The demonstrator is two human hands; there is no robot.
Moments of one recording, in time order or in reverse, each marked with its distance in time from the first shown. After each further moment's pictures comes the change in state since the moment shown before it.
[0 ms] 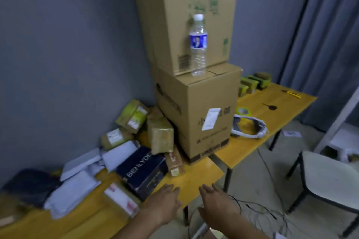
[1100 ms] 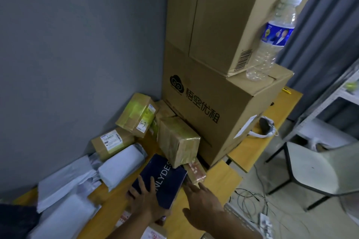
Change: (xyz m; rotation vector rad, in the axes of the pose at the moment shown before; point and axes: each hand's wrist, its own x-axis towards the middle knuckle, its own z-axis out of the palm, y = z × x) left_hand 0.132 -0.256 -0.004 -0.039 -0.108 -0.394; right_hand 0.201 -0.166 -0.035 0.015 -0.096 0.170
